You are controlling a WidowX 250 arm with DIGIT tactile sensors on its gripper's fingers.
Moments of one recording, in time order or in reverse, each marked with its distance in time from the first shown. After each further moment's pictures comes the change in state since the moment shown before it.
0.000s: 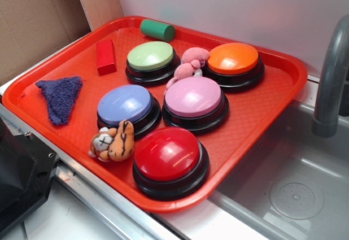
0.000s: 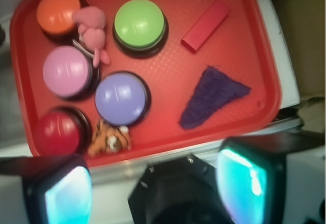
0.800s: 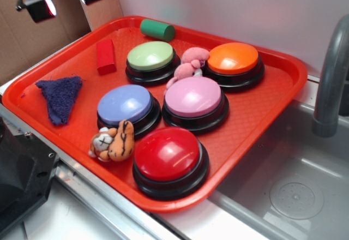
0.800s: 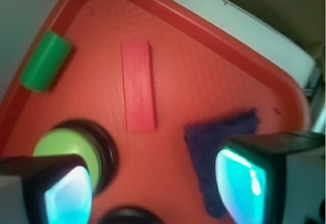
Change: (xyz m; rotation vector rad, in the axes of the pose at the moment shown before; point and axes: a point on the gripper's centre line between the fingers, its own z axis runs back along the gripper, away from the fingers) arm 0.098 0.064 -0.090 -0.051 -0.046 0.724
